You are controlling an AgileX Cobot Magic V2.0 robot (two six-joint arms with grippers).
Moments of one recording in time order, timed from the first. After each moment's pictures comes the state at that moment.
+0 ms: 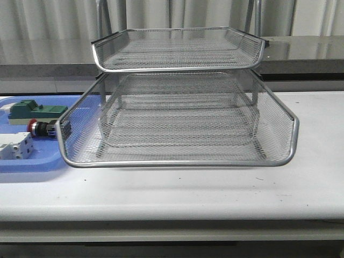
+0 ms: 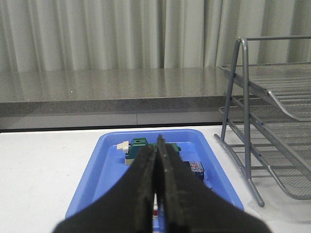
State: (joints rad) left arm -0.04 -0.01 0.00 0.08 0.01 -0.08; right arm 0.05 0.46 -0.67 0.09 0.93 -0.01
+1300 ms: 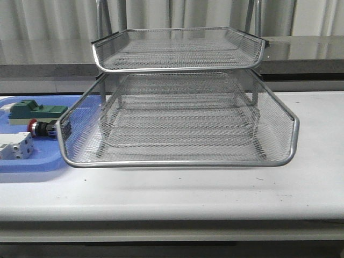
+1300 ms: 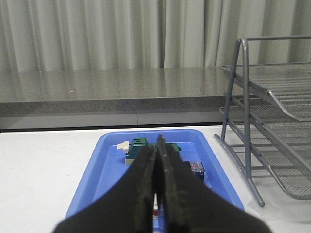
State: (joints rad) left arm -0.04 -0.01 0.00 0.08 0.01 -0.08; right arm 0.05 0.33 -0.67 0.06 0.97 0.00
